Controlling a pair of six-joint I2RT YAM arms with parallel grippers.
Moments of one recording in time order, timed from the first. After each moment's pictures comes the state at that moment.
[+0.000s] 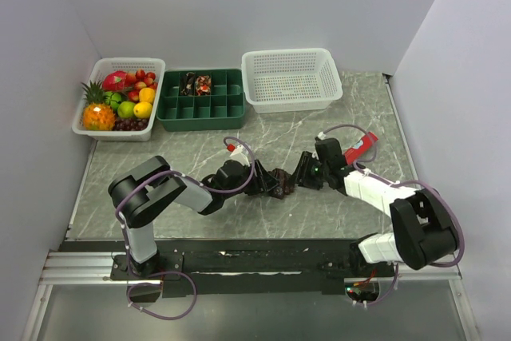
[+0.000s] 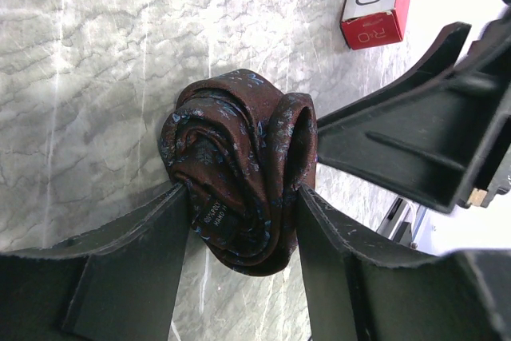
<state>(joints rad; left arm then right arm) -0.87 1.82 0.61 0.82 0.06 -0.98 0.38 1.33 0.58 -0.14 -0.20 0.67</state>
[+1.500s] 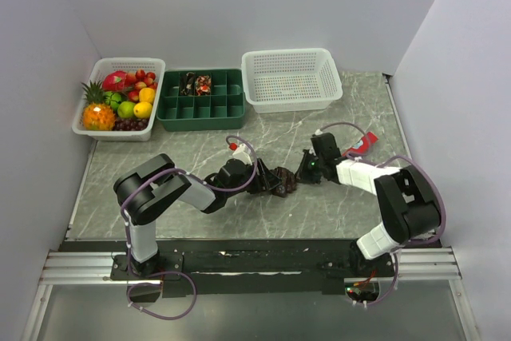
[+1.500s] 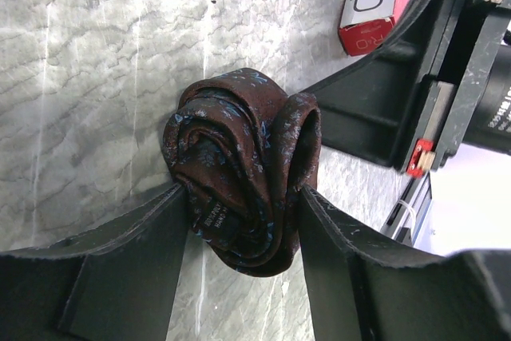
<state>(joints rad) -0.87 1.86 0.64 0.84 0.07 -0.98 0.34 1.52 0.66 -0.11 -0.21 0.66</state>
